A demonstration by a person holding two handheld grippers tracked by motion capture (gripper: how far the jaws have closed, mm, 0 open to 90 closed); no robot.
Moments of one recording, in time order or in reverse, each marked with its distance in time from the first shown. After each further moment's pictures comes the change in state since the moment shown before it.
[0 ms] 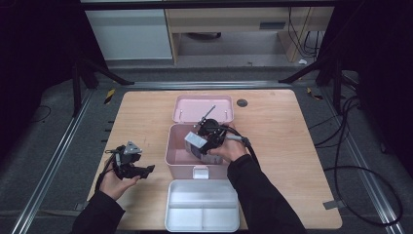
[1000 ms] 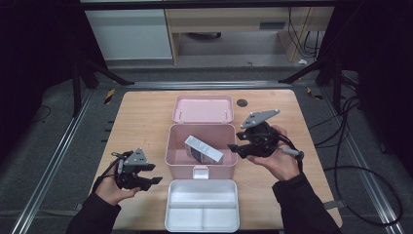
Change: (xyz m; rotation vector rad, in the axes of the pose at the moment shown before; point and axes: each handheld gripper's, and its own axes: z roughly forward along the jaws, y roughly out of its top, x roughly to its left) left arm -0.045 0.013 -0.036 -0.002 -0.273 0.261; right arm 0.002 -0.090 -0.120 -0.334 -0.078 0.006
